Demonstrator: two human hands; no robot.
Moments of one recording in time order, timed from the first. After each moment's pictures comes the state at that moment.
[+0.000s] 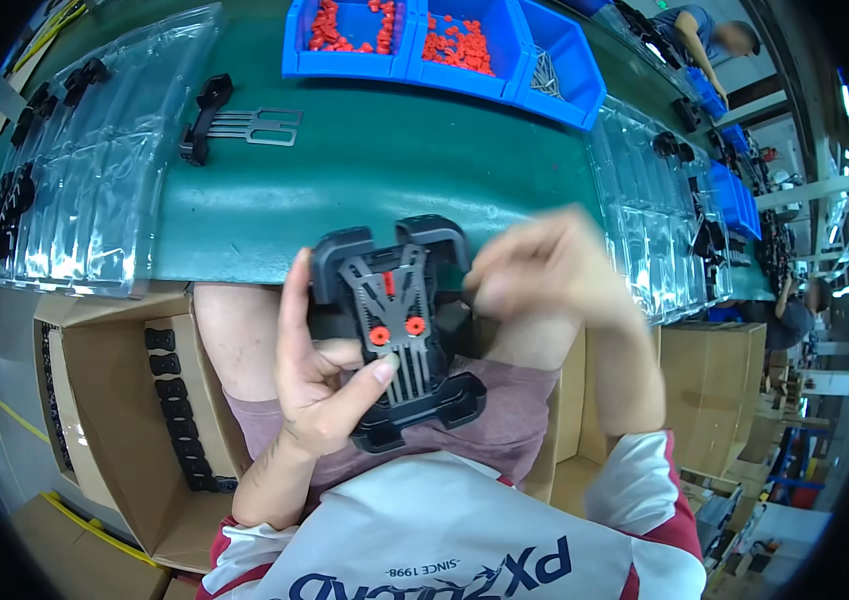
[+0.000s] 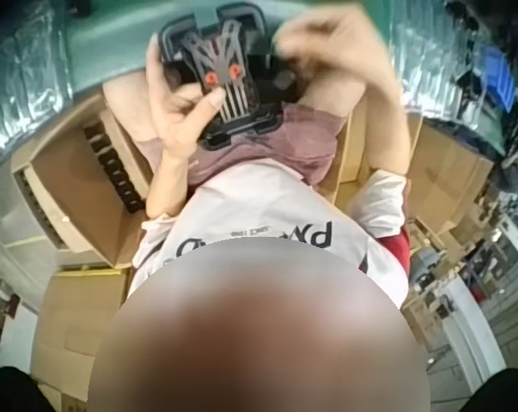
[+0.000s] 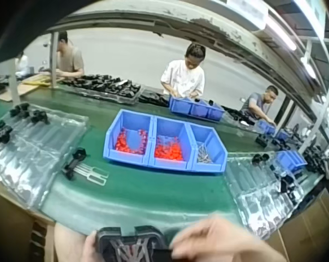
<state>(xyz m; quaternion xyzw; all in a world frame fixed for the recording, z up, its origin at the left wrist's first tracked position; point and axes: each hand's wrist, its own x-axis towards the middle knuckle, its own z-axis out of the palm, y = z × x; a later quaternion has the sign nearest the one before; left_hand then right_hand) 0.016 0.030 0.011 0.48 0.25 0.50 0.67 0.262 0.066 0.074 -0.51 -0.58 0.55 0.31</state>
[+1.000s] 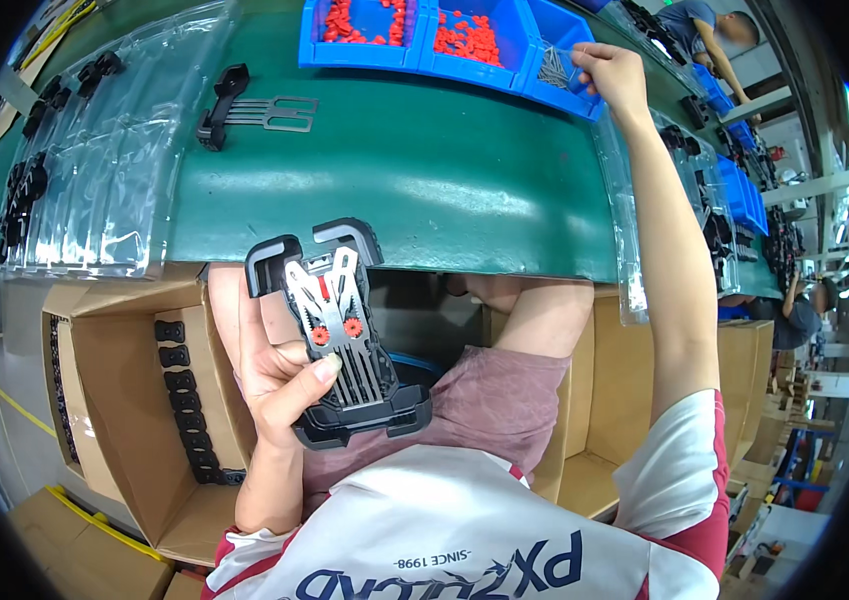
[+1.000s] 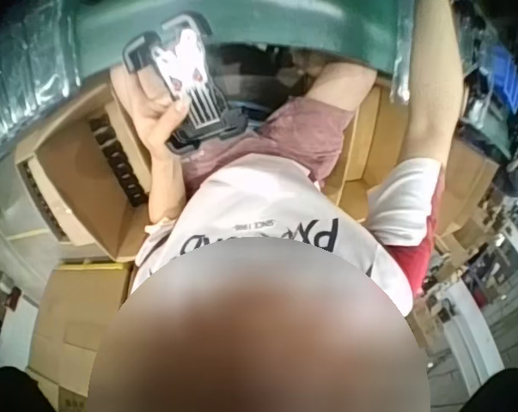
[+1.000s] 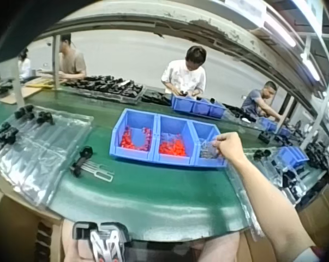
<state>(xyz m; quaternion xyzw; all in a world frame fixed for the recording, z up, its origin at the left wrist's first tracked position) -0.015 0.011 0.000 0.32 0.28 0.58 0.69 0.392 0.211 0.068 -0.75 -0.52 0.13 0.38</state>
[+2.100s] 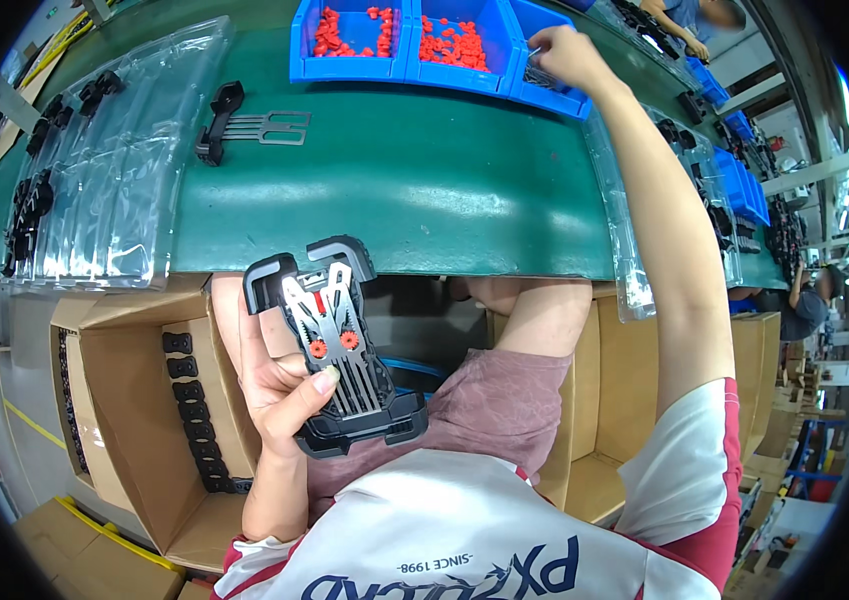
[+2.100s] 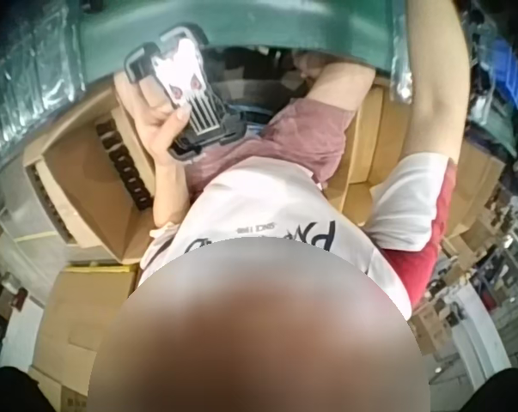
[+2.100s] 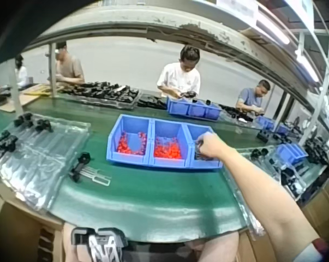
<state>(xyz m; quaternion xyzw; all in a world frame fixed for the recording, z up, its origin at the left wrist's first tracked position) -0.014 0.004 0.002 0.33 0.26 0.58 0.69 0.393 0.250 0.060 -0.71 -0.68 -0.02 0.19</state>
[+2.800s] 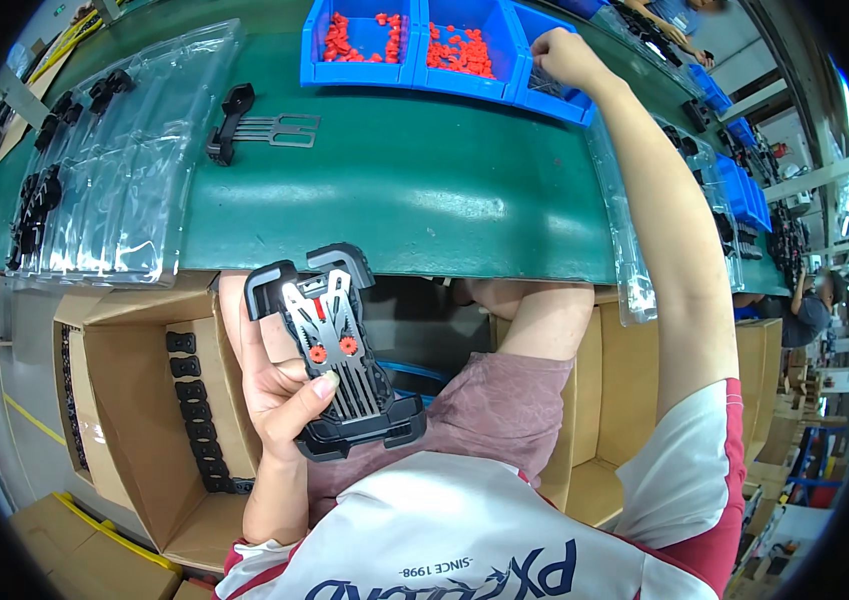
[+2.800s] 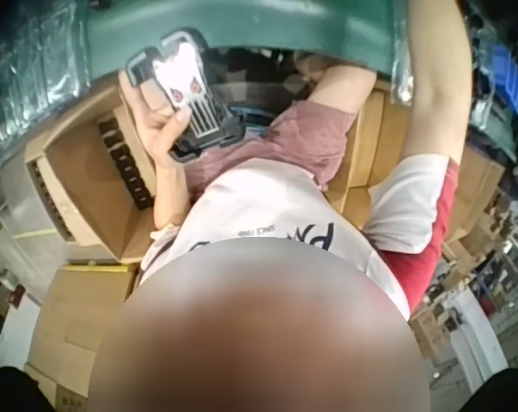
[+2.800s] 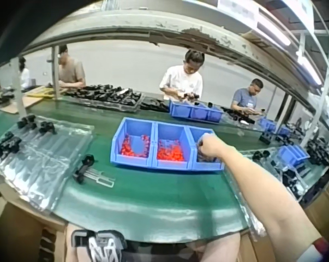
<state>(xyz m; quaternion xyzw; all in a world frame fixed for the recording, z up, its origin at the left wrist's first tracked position) -0.014 0.000 0.005 0.32 0.25 0.59 0.70 0.404 0.262 0.066 -0.68 -0.72 -0.06 0.10</state>
